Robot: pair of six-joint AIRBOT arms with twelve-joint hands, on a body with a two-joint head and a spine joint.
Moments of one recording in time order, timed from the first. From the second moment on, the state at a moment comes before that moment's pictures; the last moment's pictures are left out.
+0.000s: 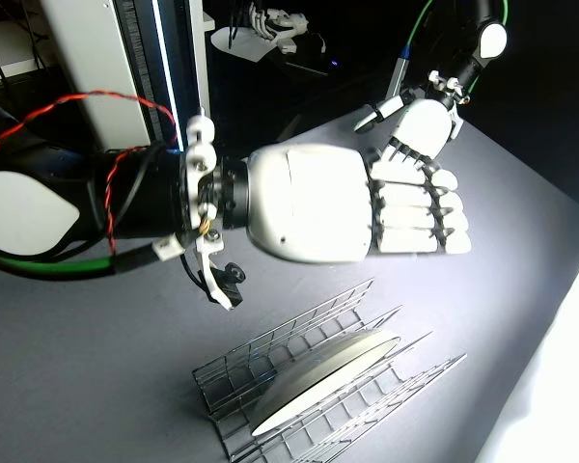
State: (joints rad) left arm 0.73 -0.99 1.43 1.45 -0.93 -0.22; right arm -0.40 -0.89 1.15 -0.65 0.78 -0.25
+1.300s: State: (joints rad) left arm 0.60 -1.01 1.53 1.46 -0.90 -0.21; right arm -0.45 -0.89 1.05 -0.95 0.78 -0.25
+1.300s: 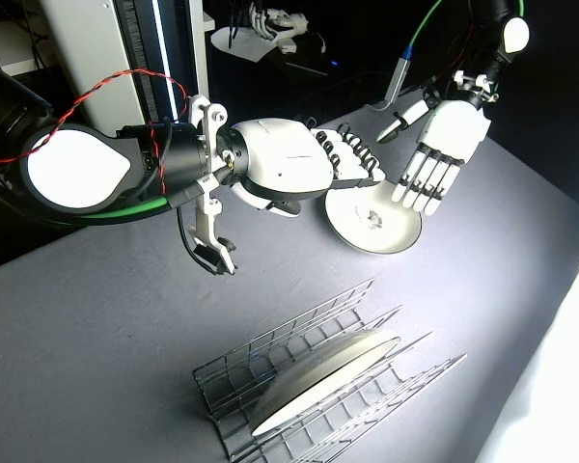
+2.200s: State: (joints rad) left arm 0.72 -1.03 1.54 1.41 -0.89 -0.18; right arm -0.49 -0.88 1.05 -0.99 0.78 -0.26
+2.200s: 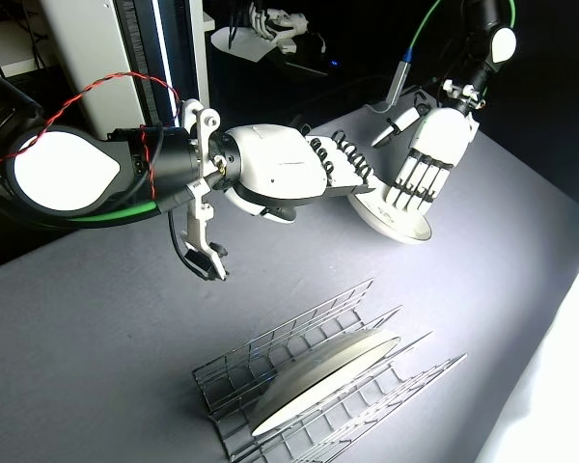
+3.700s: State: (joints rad) left arm 0.72 -1.03 1.53 1.41 -0.89 -0.17; right arm -0.44 -1.36 1.31 -0.98 0.49 -0.26
